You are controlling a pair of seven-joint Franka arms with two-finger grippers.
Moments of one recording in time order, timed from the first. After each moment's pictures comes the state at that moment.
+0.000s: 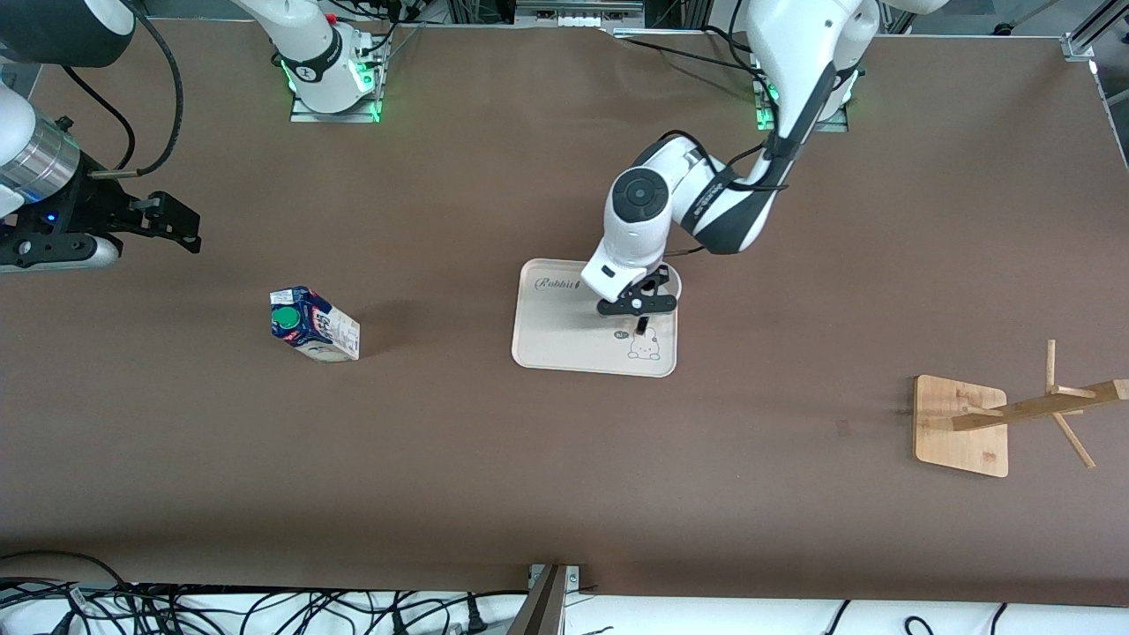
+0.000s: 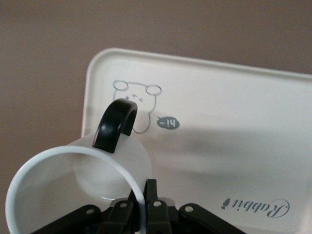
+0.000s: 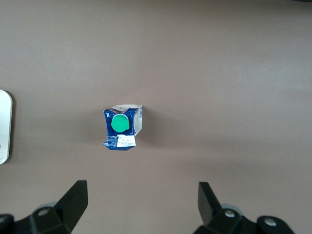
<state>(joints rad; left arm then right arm) -0.56 0.51 -0.10 -1.74 0.08 2.23 -0.81 0.17 0.06 -0.10 -1.63 -0.03 1.70 -0.01</state>
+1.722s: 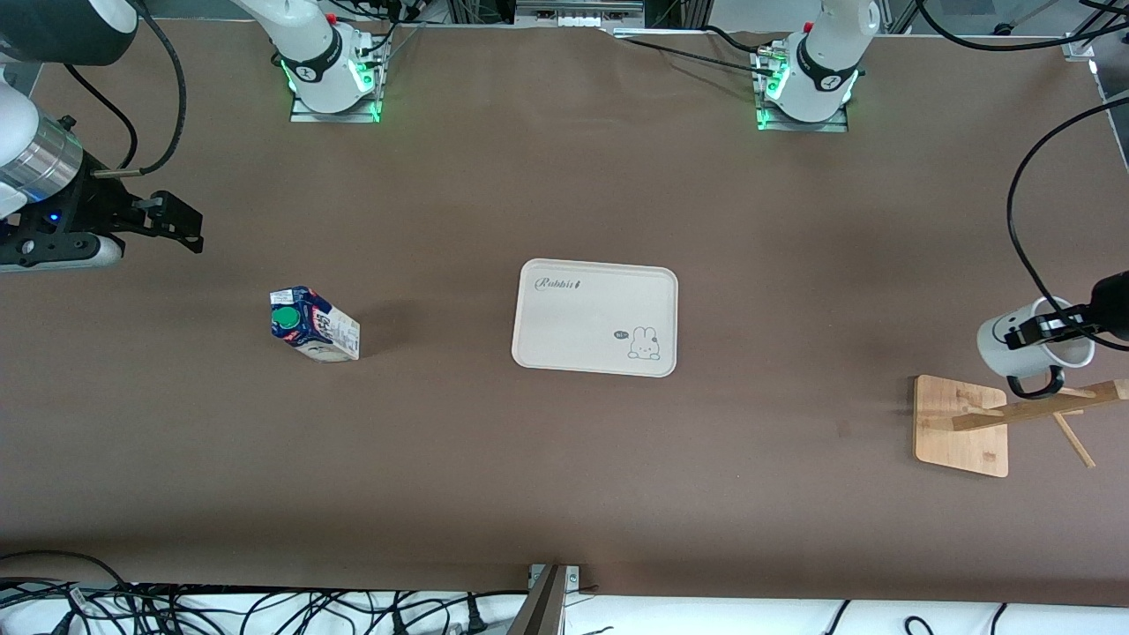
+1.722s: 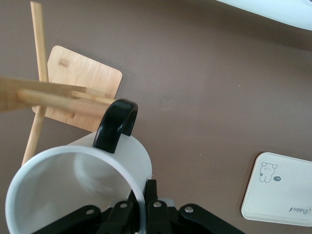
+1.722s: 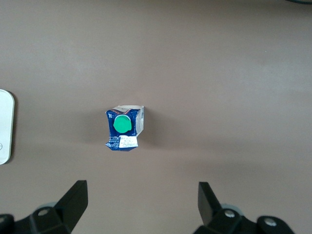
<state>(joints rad) 0.28 0.36 -0.10 -1.39 -0.17 1.73 0.02 0.18 0.06 -0.09 -1.62 -0.03 1.70 -0.01</state>
